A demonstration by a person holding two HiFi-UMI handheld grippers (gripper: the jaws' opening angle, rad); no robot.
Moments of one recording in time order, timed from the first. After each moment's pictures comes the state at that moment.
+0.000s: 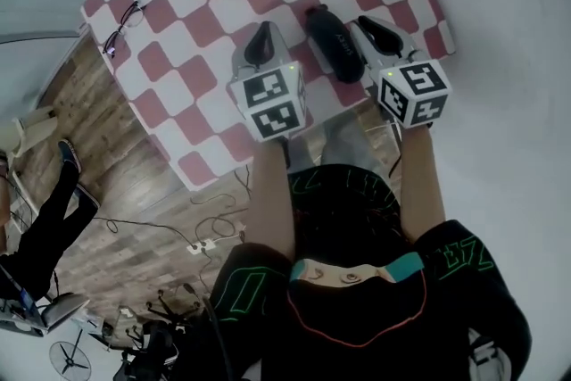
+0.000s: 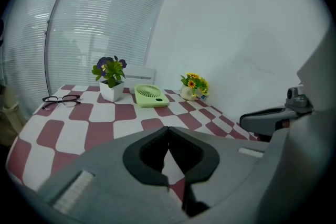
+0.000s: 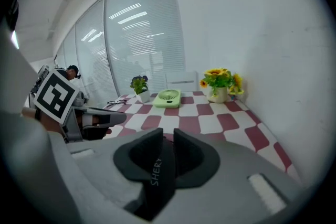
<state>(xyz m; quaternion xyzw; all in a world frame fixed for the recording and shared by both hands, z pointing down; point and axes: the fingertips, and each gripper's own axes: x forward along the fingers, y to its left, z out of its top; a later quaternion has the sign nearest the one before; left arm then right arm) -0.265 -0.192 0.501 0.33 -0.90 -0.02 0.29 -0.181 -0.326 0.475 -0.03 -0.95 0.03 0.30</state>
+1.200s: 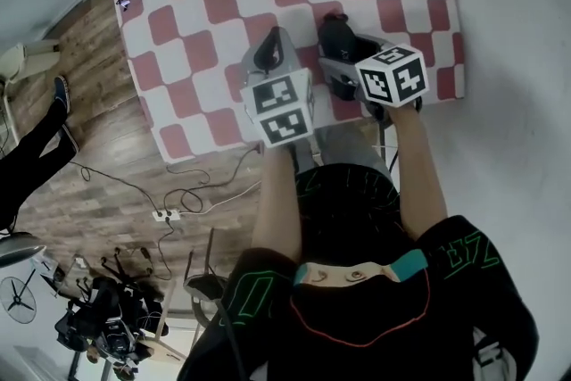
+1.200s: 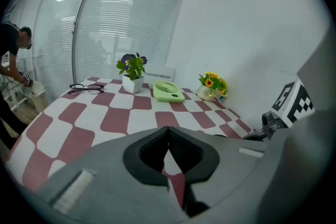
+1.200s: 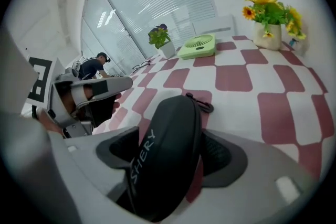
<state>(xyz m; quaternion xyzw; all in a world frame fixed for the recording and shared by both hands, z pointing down) -0.248 -0.173 0.522 0.21 -0.92 -0.05 0.32 -0.180 -0.272 0.578 -0.24 -0.83 0.09 0.50</state>
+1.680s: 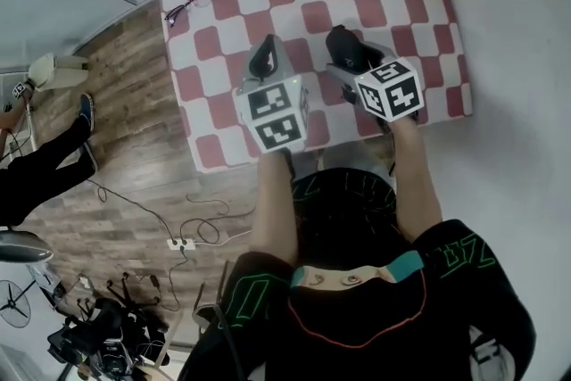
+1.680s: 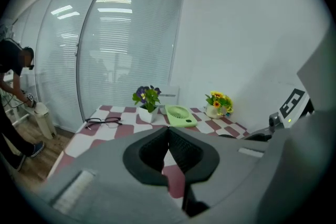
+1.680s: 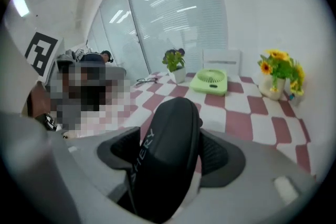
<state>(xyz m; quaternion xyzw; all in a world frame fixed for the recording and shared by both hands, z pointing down) -0.279 -0.107 0.451 0.21 -0.95 -0.02 0.23 -0.216 -0.236 0.529 -0.21 -0.89 -0.01 0.41</state>
